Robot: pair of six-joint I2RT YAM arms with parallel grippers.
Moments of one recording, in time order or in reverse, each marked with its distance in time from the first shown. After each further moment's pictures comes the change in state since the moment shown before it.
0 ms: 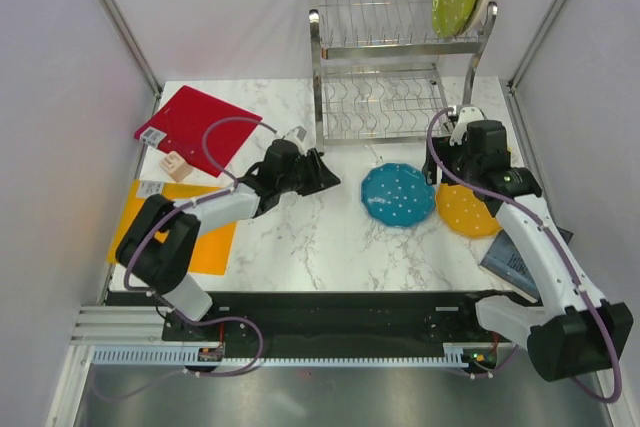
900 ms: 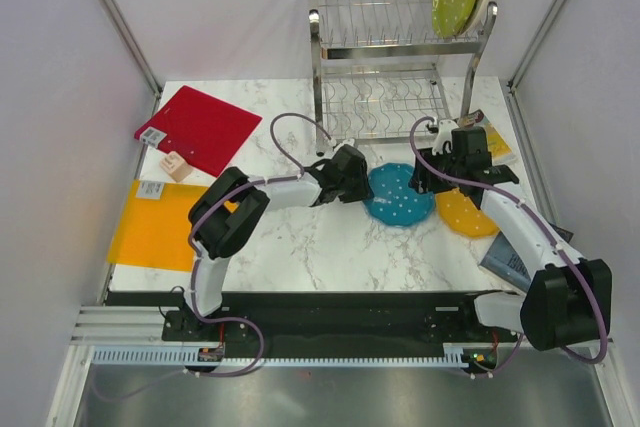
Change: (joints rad) left arm -0.226 0.472 0.433 -0.188 -0.215 -0.055; right arm -0.035 0.212 -0.117 0.101 -0.262 0.005
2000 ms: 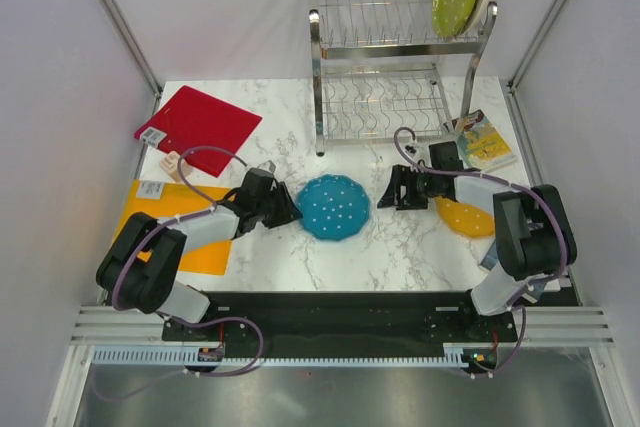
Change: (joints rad) left arm 0.307 -0.563 -0.665 0.027 0.096 0.110; right arm 0.000 0.346 -0.108 0.250 -0.344 0.172
